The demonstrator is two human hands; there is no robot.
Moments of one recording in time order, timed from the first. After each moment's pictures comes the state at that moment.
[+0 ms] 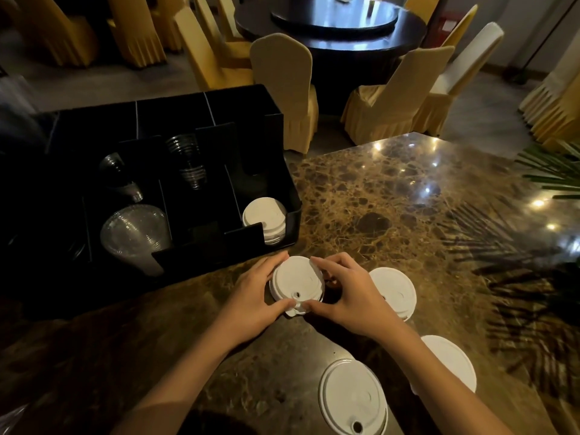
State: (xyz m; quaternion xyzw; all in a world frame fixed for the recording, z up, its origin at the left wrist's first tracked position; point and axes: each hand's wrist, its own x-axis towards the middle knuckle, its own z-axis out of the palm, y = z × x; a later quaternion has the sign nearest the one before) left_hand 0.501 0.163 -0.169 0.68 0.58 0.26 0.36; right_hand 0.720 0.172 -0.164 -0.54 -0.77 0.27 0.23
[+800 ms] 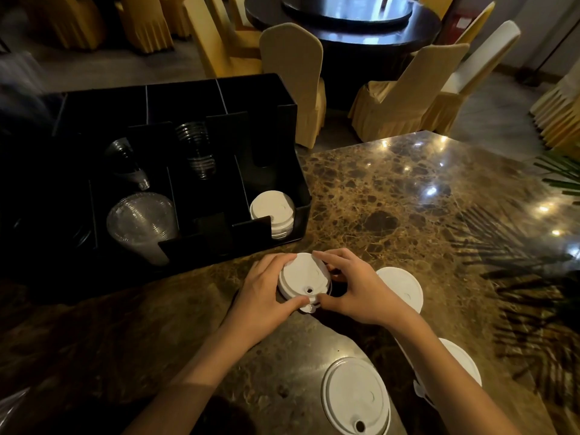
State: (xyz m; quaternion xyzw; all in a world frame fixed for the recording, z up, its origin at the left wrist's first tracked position) left_hand 0.510 0.158 -0.183 0.70 0.59 0.29 0.27; right_hand 0.722 0.190 -0.158 -0.52 -0.78 0.32 0.16
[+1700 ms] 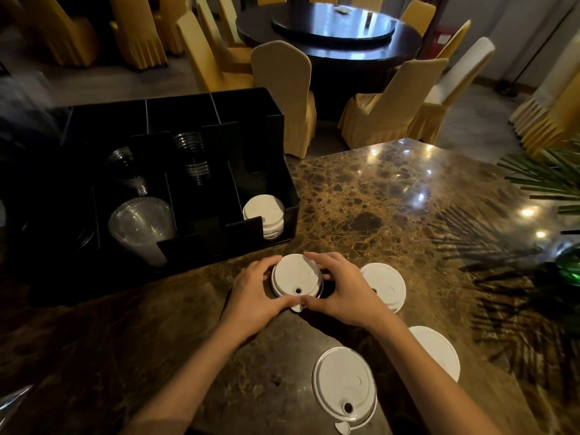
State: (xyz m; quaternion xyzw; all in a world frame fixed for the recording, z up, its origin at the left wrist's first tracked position) left_hand 0.511 0.150 -0.185 0.64 0.63 0.30 0.32; right_hand 0.719 0.170 -0.162 -0.53 -0.77 0.29 0.20
